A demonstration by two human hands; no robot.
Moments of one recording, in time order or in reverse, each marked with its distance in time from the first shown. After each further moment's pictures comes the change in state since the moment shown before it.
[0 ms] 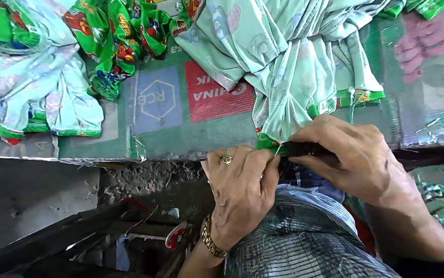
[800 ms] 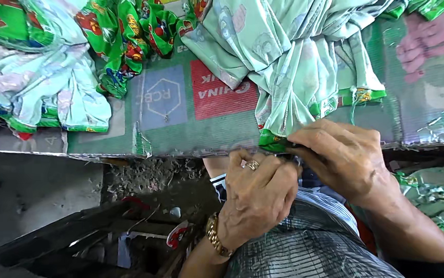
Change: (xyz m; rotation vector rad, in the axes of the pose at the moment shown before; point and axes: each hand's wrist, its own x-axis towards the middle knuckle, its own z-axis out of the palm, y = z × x) left_hand -0.008 0.006 0.000 -0.127 -0.061 0.192; right_hand -0.004 -0.009 0.011 -0.150 0.056 -0.033
